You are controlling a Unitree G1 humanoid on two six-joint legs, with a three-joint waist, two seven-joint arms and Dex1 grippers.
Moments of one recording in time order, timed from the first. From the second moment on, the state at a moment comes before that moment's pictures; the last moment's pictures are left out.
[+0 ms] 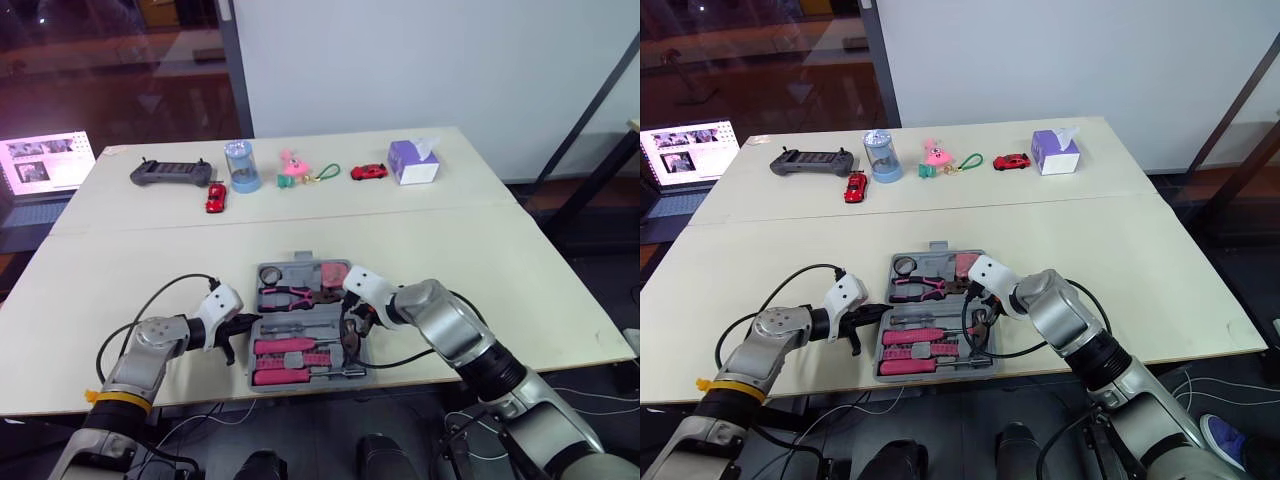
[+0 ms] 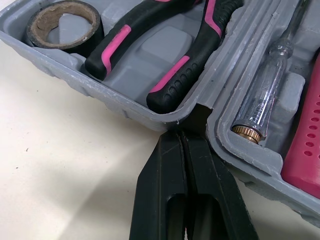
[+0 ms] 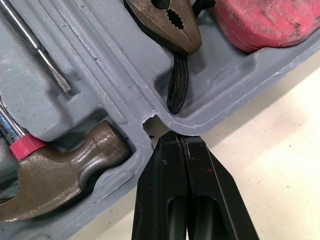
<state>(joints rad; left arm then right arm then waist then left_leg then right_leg) -0.30 0.53 -0.10 0.35 -0.07 0.10 -0.96 -0.62 -0.45 0.50 -0.03 -0.11 1.03 0.75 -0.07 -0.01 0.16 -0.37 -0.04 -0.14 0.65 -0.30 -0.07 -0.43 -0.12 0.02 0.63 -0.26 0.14</state>
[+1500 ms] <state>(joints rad) 0.04 0.68 0.12 -0.04 -0.41 0.26 -1.11 -0.39 -0.53 0.23 -0.35 0.05 1.02 0.71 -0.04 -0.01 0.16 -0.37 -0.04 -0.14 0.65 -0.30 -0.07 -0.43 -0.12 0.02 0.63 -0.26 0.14</state>
